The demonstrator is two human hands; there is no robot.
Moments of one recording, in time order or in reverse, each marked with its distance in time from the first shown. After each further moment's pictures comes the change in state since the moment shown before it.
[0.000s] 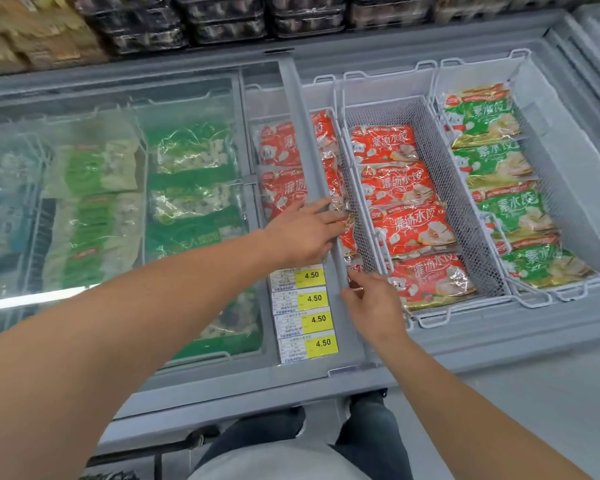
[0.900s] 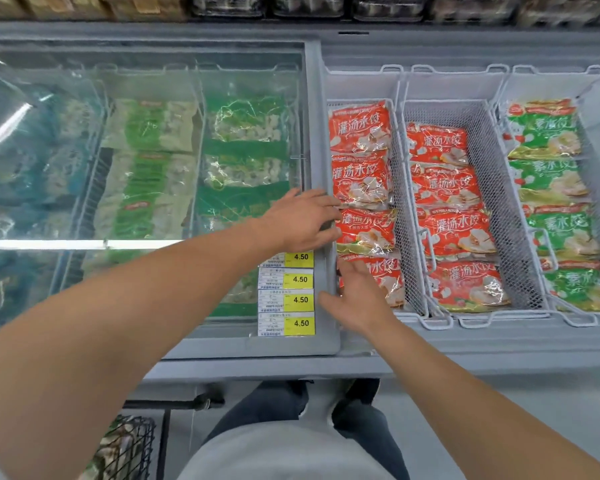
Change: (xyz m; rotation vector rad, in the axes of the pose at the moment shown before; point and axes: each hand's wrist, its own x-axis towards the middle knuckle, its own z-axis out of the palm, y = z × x) left_hand -0.091 -0.048 0.028 -0.164 0.130 -0.144; right_hand -0.025 -0.075 0.051 -0.127 -0.401 -0.099
